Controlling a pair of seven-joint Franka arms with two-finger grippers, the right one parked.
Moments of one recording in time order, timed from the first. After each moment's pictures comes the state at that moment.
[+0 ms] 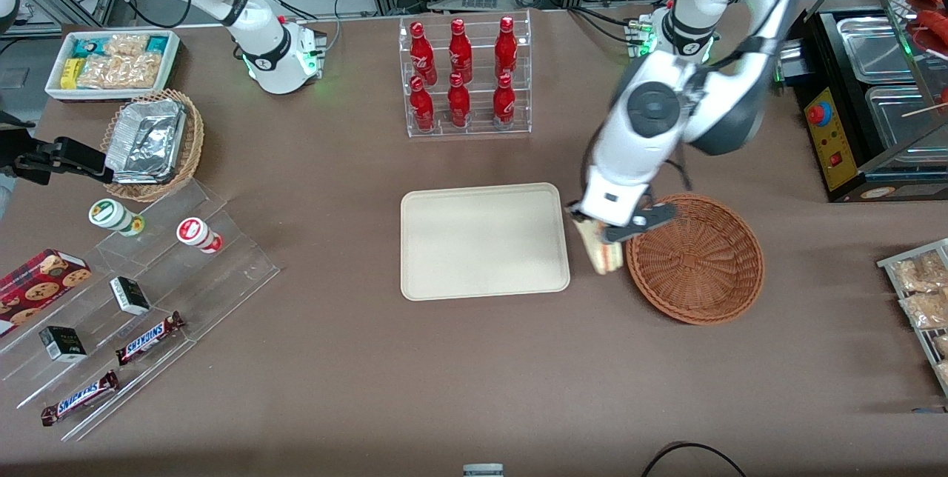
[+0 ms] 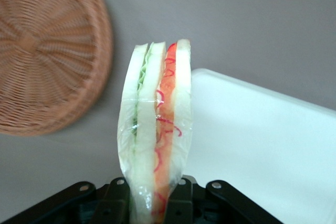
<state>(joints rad) -0.46 0.26 -0.11 -1.86 0.03 2.11 -0.92</state>
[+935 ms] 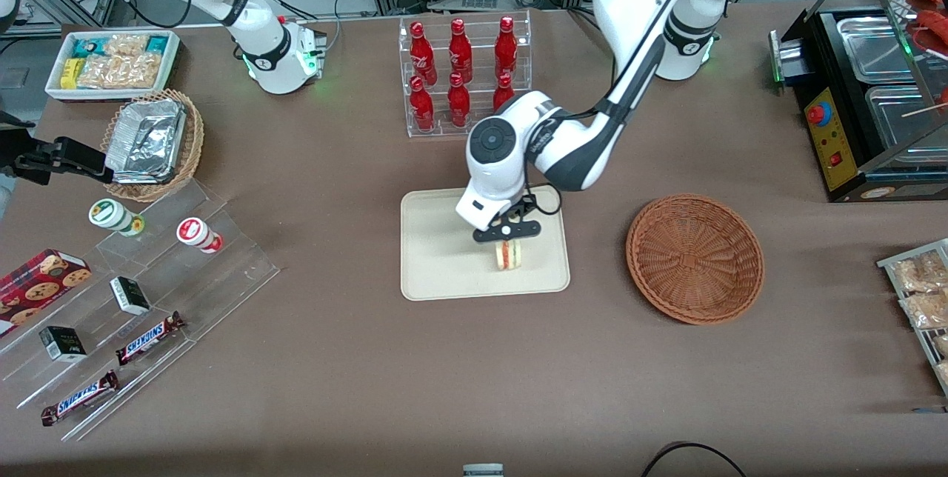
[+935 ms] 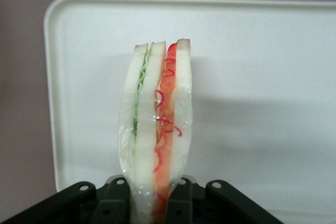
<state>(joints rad) -0.70 0.64 -0.11 -1.57 0.10 2.12 -0.94</state>
